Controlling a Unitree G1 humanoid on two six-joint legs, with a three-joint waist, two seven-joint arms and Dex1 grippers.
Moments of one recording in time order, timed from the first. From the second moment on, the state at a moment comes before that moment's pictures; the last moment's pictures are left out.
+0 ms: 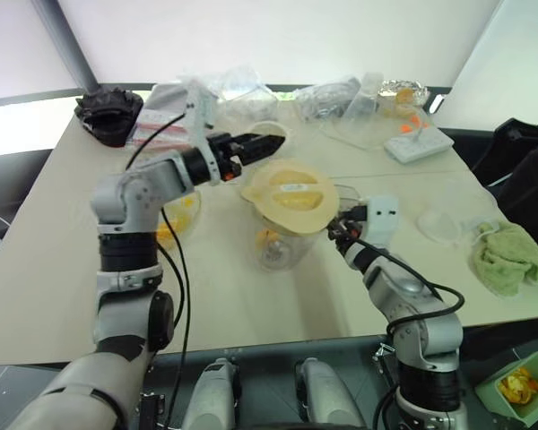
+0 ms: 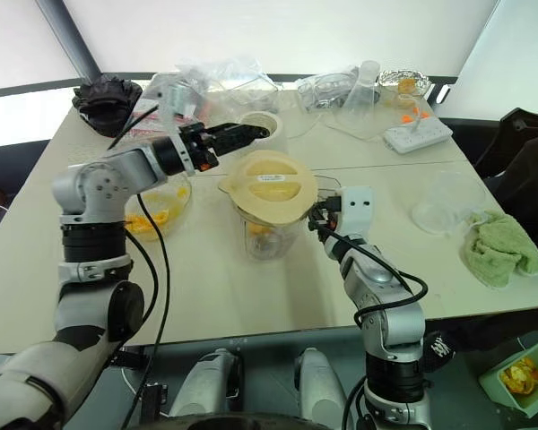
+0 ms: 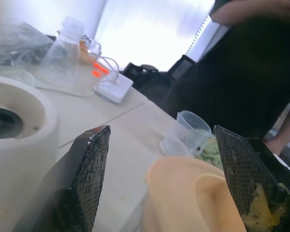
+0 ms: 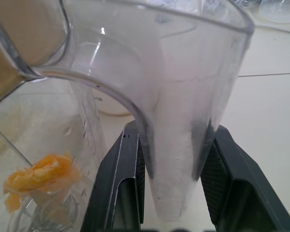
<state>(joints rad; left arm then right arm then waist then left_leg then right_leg) -0.90 0.27 0.26 0.10 -0.59 1.04 -0.67 -0.19 -0.08 -0.06 -0.47 0.25 0.79 0.11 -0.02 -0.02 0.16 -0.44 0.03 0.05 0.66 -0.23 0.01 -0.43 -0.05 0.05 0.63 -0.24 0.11</state>
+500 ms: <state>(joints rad) -0.46 0.53 0.26 -0.22 -0.66 1.01 -0.72 -0.39 -0.24 -0.17 -0.45 0.29 0.93 0.12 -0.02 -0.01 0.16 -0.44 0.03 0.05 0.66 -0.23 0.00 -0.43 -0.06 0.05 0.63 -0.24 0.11</state>
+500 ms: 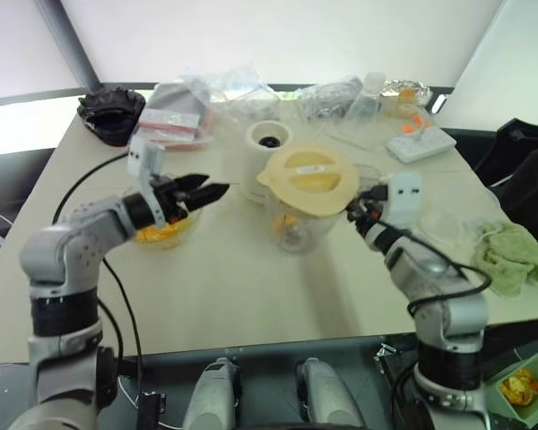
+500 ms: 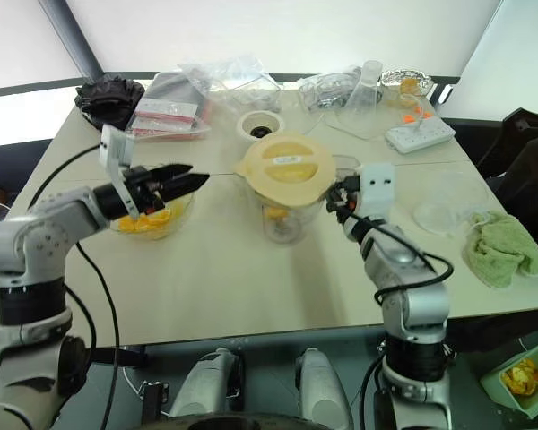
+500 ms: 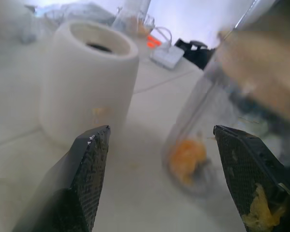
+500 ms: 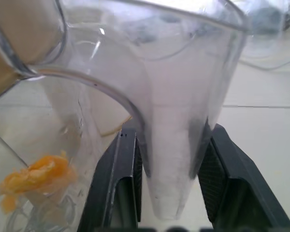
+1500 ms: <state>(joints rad) -0.14 0.44 0.13 -0.51 -0.58 0.68 -0.54 -1.55 -0.23 -0.17 0.94 0.17 0.57 0.05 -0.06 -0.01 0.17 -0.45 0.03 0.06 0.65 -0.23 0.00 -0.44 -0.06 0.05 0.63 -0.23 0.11</state>
